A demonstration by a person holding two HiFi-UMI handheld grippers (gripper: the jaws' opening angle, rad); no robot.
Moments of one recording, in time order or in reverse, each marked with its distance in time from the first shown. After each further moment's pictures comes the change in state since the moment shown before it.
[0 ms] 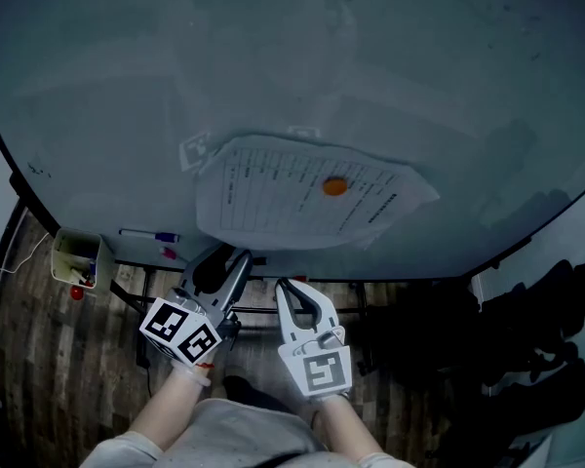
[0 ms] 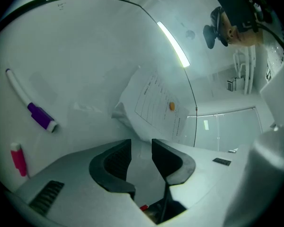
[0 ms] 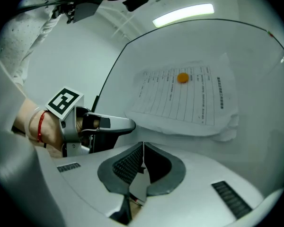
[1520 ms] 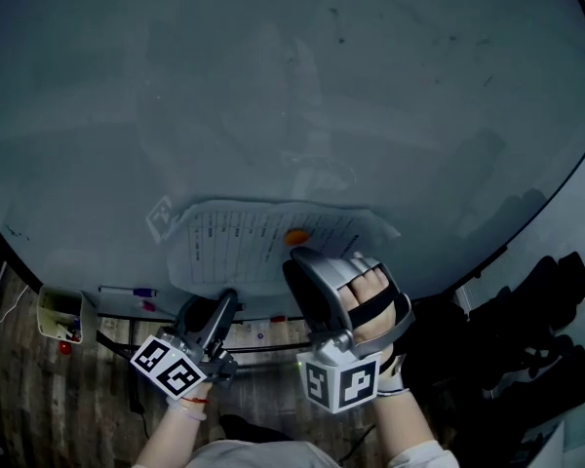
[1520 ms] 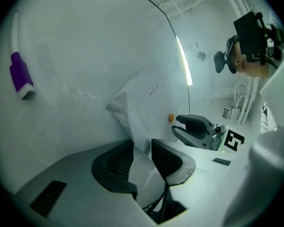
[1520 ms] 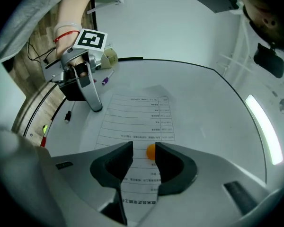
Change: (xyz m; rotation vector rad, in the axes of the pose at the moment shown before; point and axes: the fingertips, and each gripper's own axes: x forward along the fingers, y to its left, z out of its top) left arm 0.025 -0.010 0.008 -0.238 -0.070 -0.150; right arm 0.019 -0.081 0.116 -1.289 0.169 -0.121
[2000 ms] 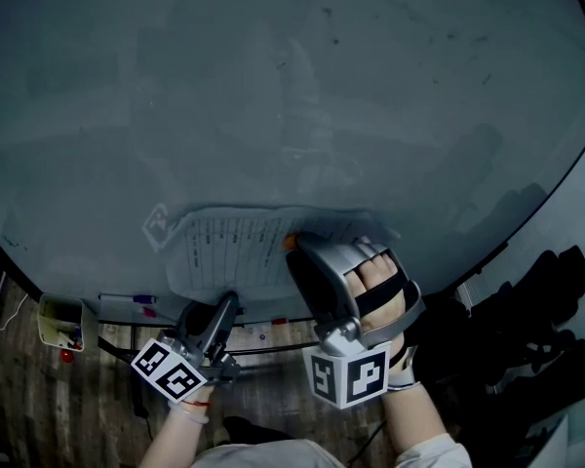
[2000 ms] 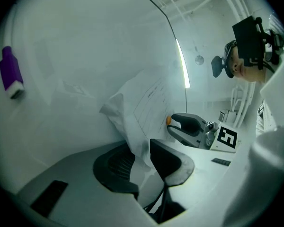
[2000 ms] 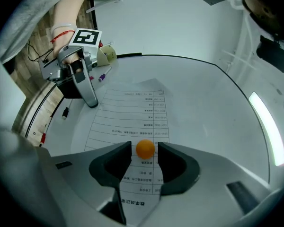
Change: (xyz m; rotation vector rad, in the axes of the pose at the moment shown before) left arm 0.006 -0.005 0.006 -0.018 -0.014 -0.050; right arm 0.011 -0.017 -0.009 -0.004 0.031 0.035
